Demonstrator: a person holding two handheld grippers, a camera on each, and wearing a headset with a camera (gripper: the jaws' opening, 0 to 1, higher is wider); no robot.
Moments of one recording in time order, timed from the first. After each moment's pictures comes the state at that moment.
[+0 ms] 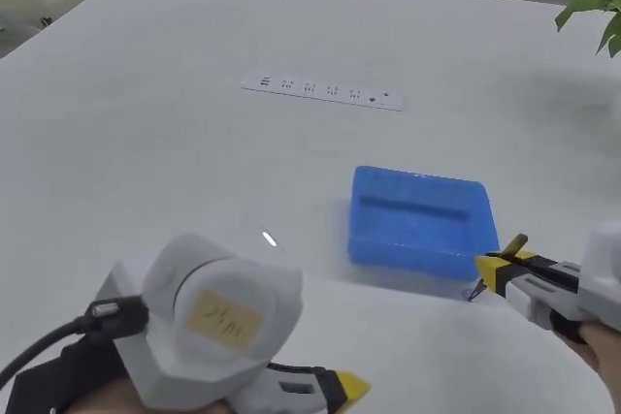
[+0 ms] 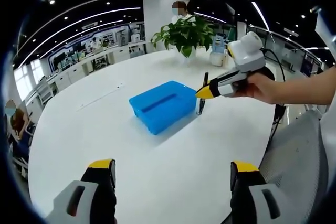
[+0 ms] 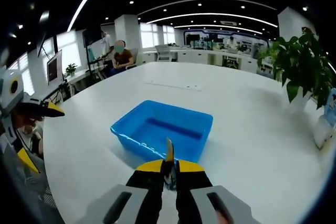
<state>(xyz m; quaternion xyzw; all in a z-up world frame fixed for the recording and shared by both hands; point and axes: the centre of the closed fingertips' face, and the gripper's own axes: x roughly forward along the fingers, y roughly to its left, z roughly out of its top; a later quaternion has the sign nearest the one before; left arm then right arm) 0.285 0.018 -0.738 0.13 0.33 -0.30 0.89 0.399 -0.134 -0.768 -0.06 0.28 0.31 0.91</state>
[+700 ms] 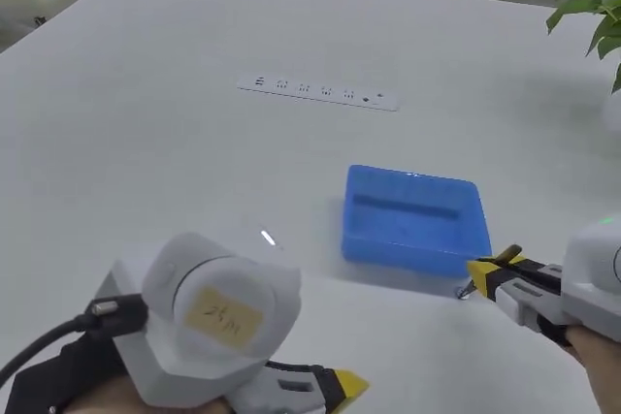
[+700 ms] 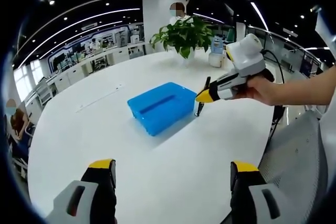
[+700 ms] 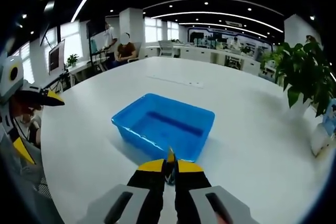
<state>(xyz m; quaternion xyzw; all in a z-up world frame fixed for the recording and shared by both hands) 0.284 0.014 -0.735 0.13 0.32 -0.30 0.89 0.393 -0.136 -0.773 -0.09 0.29 0.31 0.90</state>
